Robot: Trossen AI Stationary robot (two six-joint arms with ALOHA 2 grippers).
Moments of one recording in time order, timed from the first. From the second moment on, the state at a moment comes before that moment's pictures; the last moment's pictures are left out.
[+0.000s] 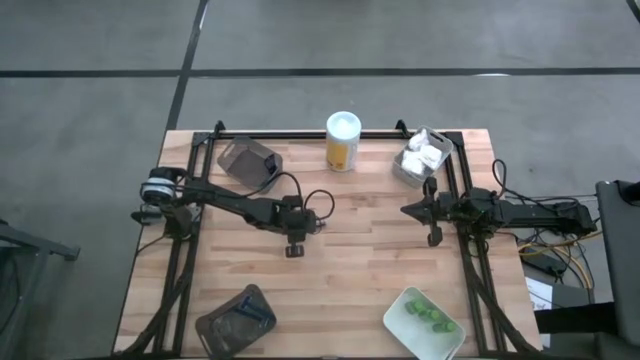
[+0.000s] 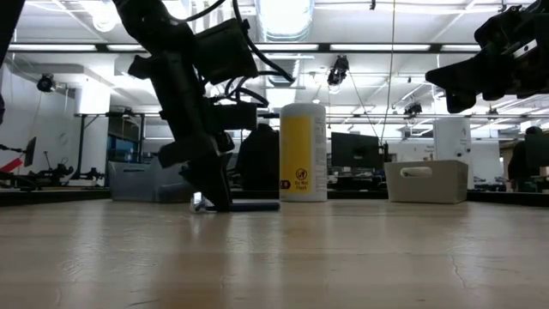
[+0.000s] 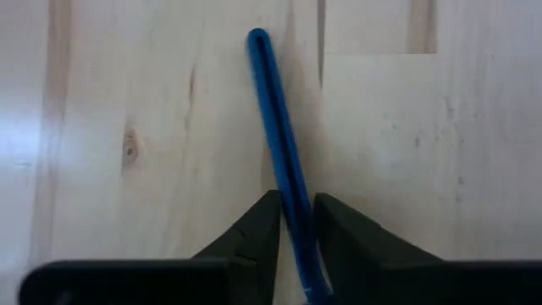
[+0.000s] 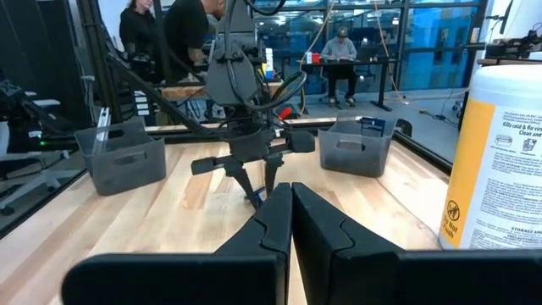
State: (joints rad) left arm -0.04 1.78 0.98 -0.31 -0.17 -0.05; right arm -0.04 0.16 0.01 0.16 0.00 0.07
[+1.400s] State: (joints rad) left arm -0.03 1.21 0.97 -0.40 -0.11 -0.05; right arm -0.04 0.16 0.01 0.15 0.00 0.07
